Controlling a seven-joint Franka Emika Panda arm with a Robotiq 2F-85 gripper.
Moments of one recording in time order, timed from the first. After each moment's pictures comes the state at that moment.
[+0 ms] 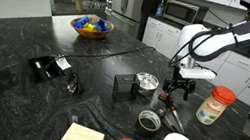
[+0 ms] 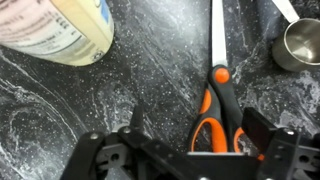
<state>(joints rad) -0.02 -0.11 0.00 -2.44 0.26 2.05 0.59</state>
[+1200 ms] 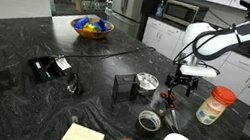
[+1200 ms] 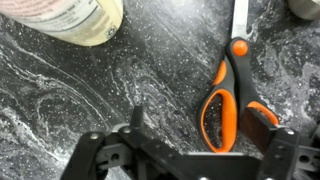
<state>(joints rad) -0.05 -0.14 -0.03 -2.46 0.20 2.09 0.70</state>
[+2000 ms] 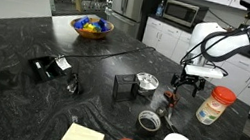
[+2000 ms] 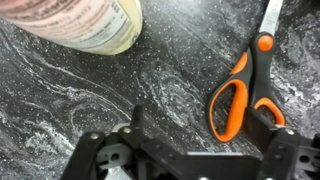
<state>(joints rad) -0.08 -0.23 -0.03 -2.53 0.16 2.09 0.81</state>
